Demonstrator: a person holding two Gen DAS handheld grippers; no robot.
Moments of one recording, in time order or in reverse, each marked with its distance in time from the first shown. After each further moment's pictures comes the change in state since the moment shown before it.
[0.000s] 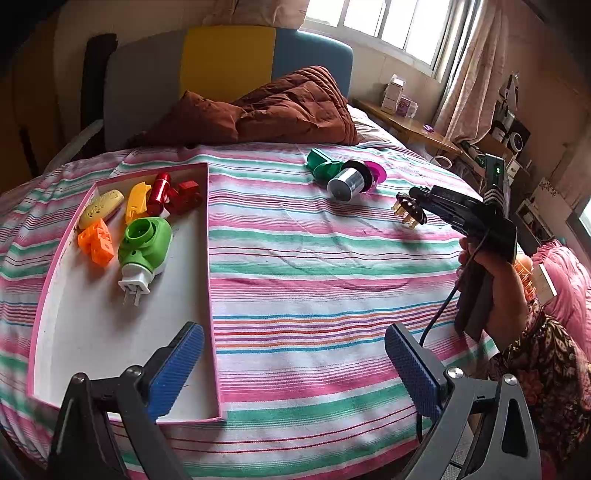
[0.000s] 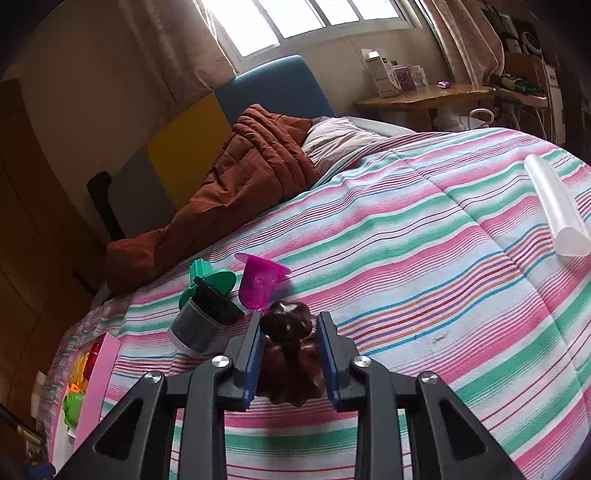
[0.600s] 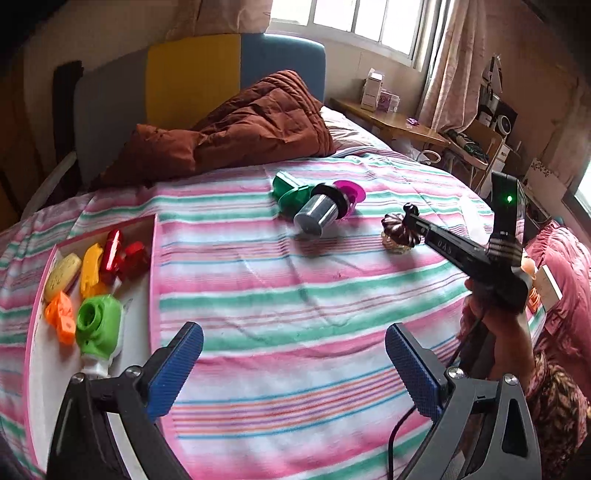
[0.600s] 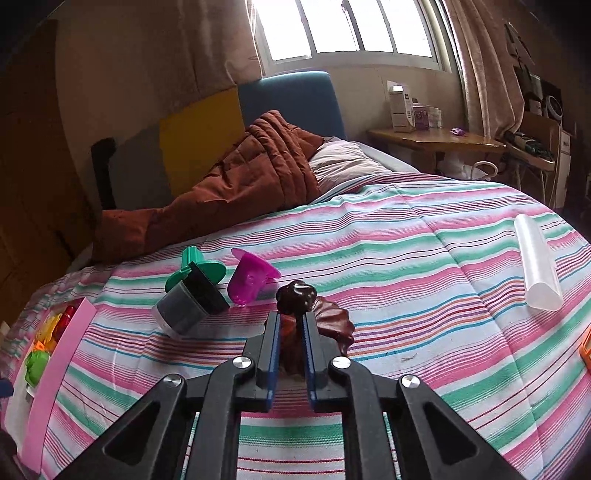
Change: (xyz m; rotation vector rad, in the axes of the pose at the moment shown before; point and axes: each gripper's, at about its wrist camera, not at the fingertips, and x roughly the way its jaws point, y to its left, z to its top) left arm 0.044 -0.045 0.067 0.105 -0.017 -0.021; right arm -0.015 0.017 -0.008 -0.218 -0.037 -0.102
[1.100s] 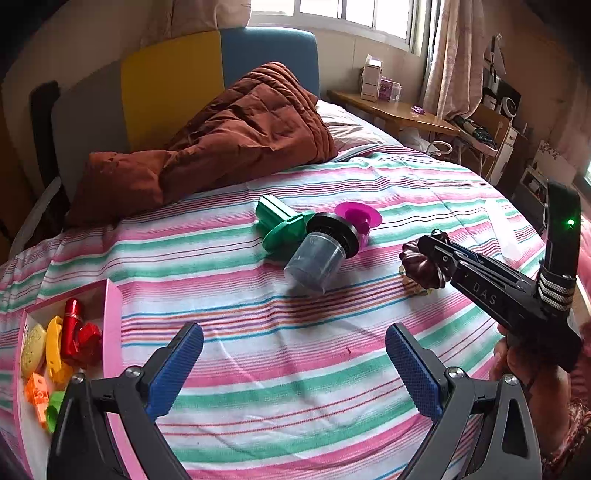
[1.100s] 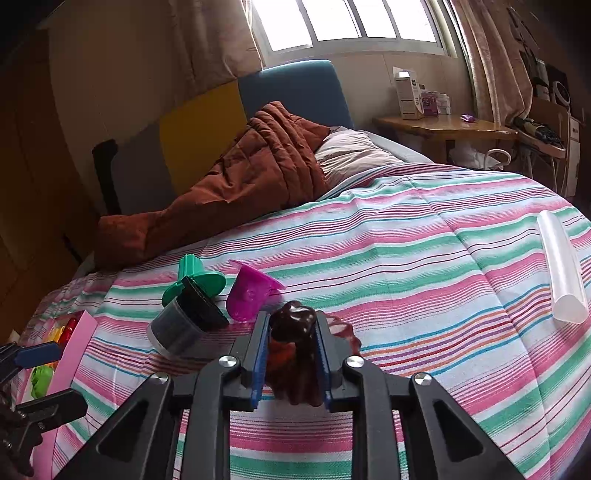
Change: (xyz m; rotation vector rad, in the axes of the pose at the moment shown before) left arm 0.084 -0.016 0.061 0.065 0.020 0.054; right arm 0.025 -0.007 0.016 0.033 0.024 0.049
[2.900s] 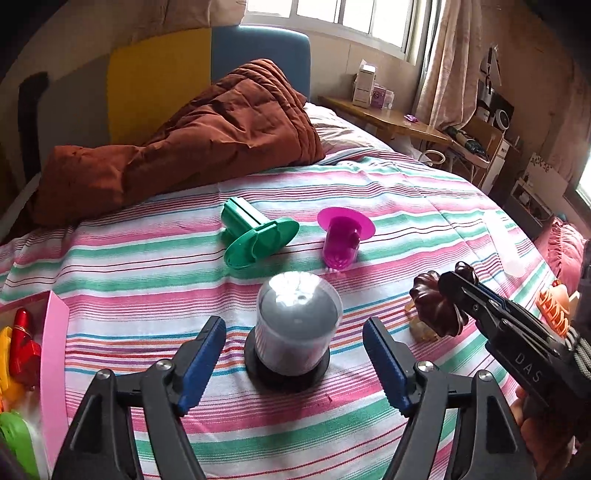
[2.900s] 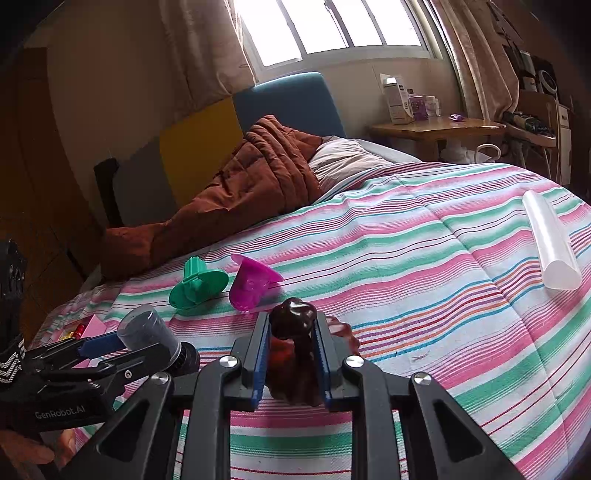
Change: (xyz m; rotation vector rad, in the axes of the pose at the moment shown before) left arm 0.045 -0.015 0.007 -0.035 -0.033 -0.055; right arm -0.018 -0.004 -0.020 0.051 -0.062 0.009
